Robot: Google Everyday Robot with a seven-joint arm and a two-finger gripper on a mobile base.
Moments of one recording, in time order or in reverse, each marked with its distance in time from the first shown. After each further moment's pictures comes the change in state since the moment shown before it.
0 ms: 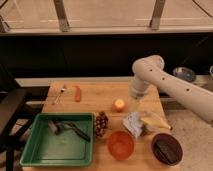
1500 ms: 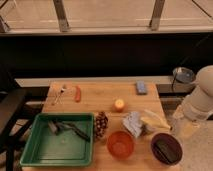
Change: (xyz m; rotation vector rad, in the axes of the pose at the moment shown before) arm 0.153 0.167 -0.115 -0.076 0.043 0.124
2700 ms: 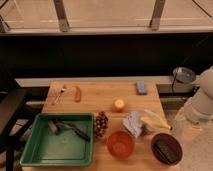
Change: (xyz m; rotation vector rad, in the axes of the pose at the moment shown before) arm 0.014 0.020 0.002 0.000 0.012 0.036
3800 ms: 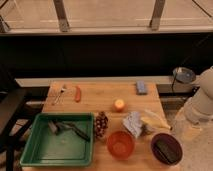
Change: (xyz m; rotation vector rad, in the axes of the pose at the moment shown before) arm 0.000 0.000 0.000 0.000 0.000 0.000
